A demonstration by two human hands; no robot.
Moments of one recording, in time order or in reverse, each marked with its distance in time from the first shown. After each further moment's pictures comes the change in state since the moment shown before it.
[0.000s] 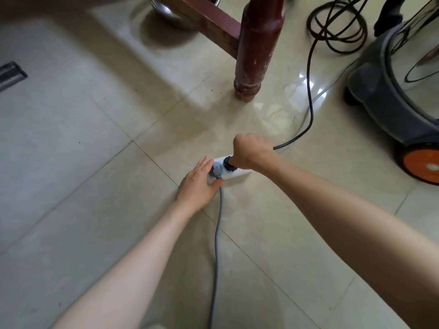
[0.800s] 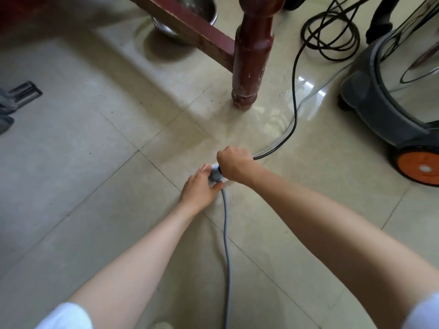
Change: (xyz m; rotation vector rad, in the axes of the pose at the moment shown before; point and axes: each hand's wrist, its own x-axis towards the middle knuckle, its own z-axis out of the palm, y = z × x) left_hand -0.003 0.011 -0.009 0.013 0.005 -0.049; right_hand 0.002 -0.021 0.008 -0.190 -0.017 -0.207
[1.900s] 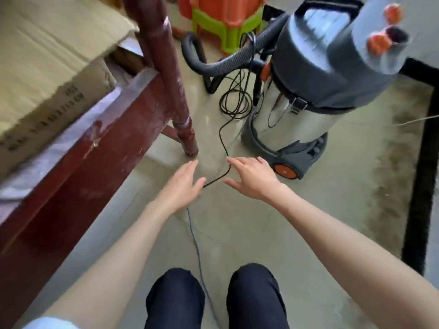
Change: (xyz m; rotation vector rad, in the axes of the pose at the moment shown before) left_hand -0.204 0.295 -0.227 0.189 -0.128 0.247; right_hand -0.363 0.090 -0.230 0.247 0.224 0.201
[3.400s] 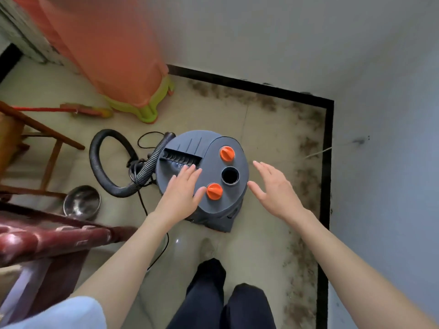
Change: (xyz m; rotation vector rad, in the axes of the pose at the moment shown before) left_hand 0.210 0.439 -0.124 0.296 -0.135 0.347; right_hand -0.055 0.346 -0.339 0.490 0.172 0.488
